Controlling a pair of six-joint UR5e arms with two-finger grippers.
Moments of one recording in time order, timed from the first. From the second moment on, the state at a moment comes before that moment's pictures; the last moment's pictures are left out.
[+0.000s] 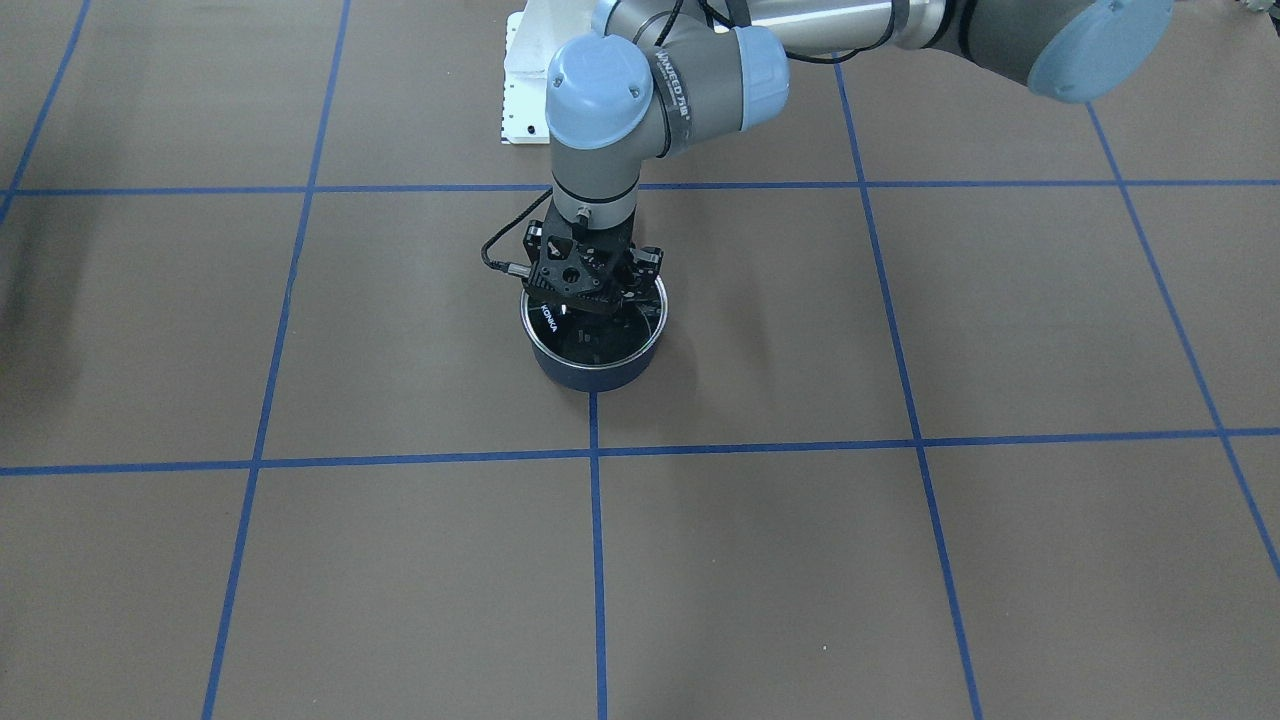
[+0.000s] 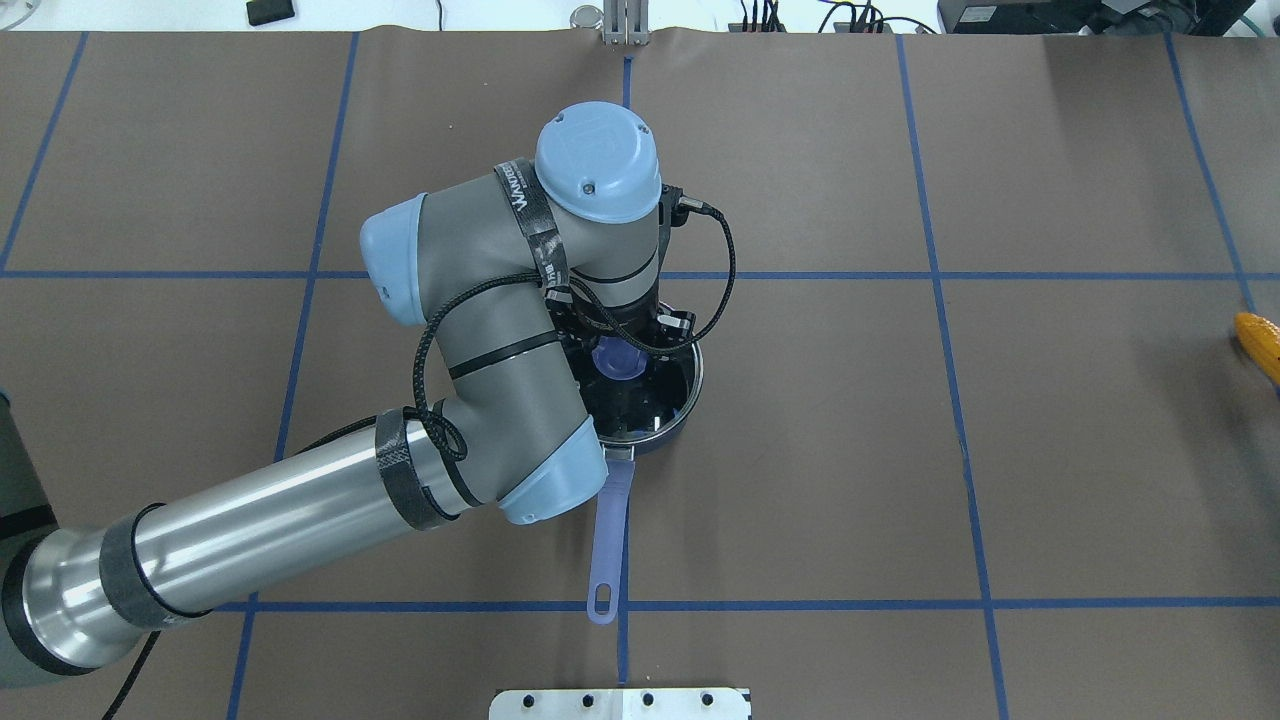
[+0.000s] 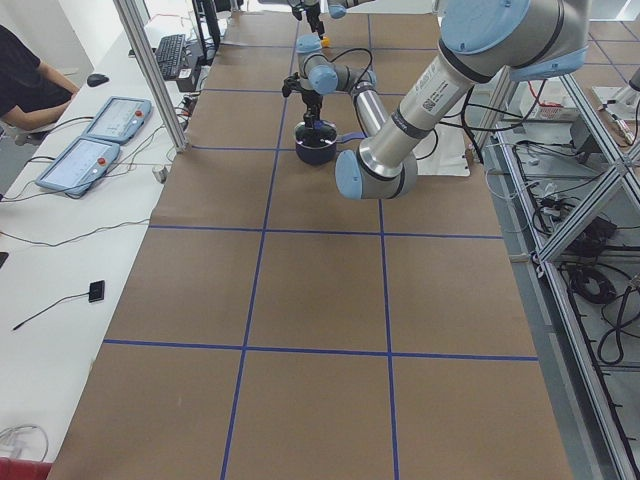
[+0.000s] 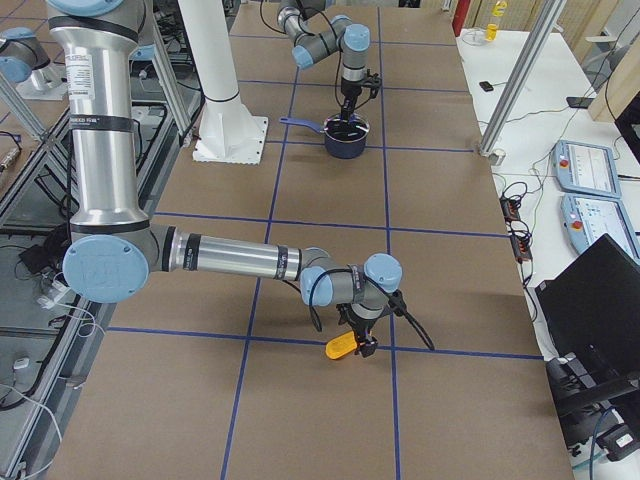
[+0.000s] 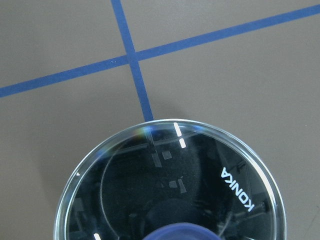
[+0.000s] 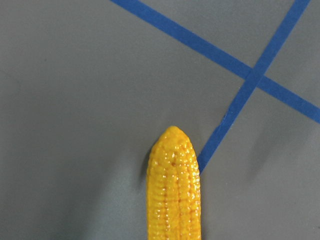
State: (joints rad) left arm -0.56 -2.52 -1.49 -1.46 -1.99 -0.91; right arm 1.31 -1.55 1.40 -1.39 2.25 -0.29
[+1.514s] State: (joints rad) left arm -0.86 -2.35 -1.73 -1.23 -2.16 -0.55; right arm 1.28 -1.56 1.38 -1.39 2.25 -0.31
